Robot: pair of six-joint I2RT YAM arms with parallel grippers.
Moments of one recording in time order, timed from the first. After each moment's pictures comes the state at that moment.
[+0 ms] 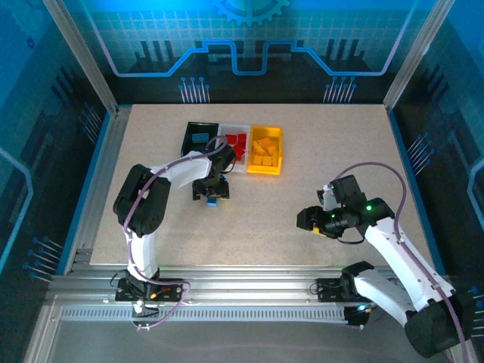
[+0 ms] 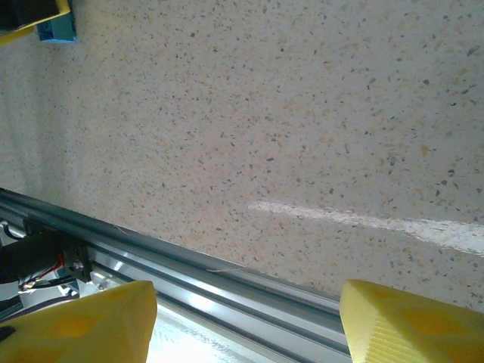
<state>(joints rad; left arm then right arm) -0.49 1.95 1.36 -0.96 -0.11 -0.66 0.31 0.91 0.75 -1.01 -0.47 0.55</state>
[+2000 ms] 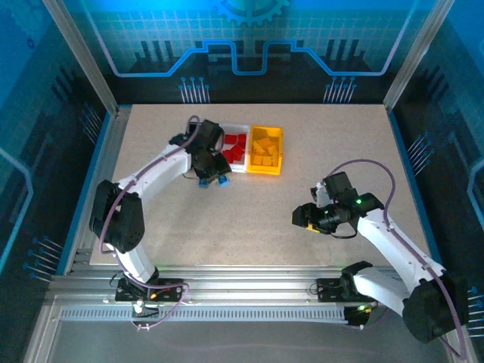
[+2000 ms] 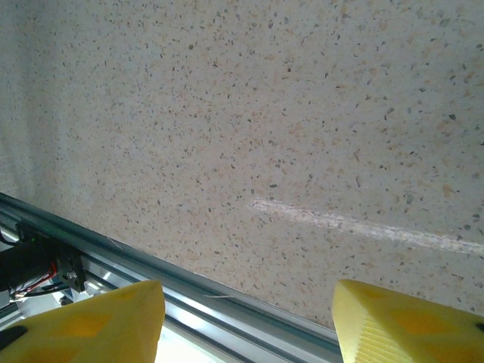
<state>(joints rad) -0.40 1.74 1.45 -0.87 0.15 -0.90 0.33 1.02 0.71 -0.88 -0.48 0.54</state>
